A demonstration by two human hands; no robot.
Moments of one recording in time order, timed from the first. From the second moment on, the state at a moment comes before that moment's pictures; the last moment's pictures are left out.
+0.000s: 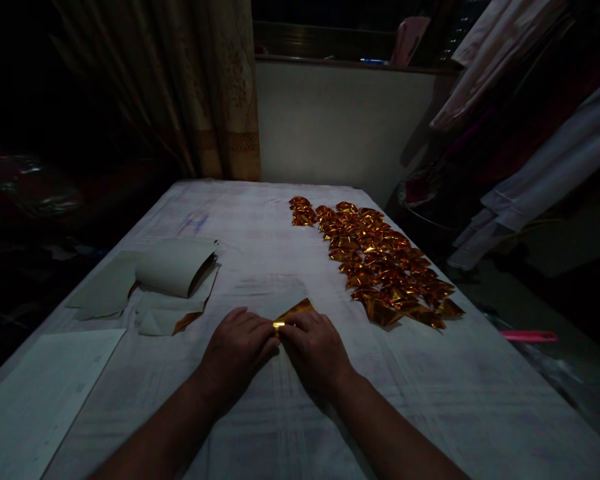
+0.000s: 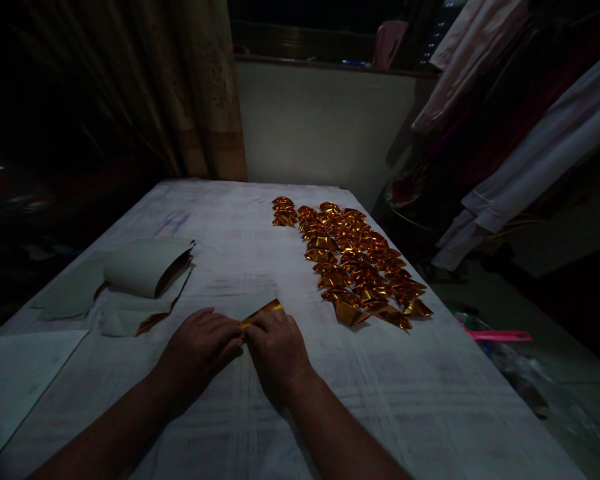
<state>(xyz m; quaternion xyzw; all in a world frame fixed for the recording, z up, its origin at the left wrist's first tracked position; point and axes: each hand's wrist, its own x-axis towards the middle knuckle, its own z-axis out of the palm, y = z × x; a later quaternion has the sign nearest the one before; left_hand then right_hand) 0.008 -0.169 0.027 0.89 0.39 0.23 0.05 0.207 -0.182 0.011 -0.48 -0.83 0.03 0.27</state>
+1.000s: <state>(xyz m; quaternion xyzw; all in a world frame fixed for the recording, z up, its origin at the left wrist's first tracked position) 0.007 -0.162 0.027 0.83 0.49 0.24 0.13 0.196 -0.177 0.014 -0.56 -0.78 0.07 0.26</state>
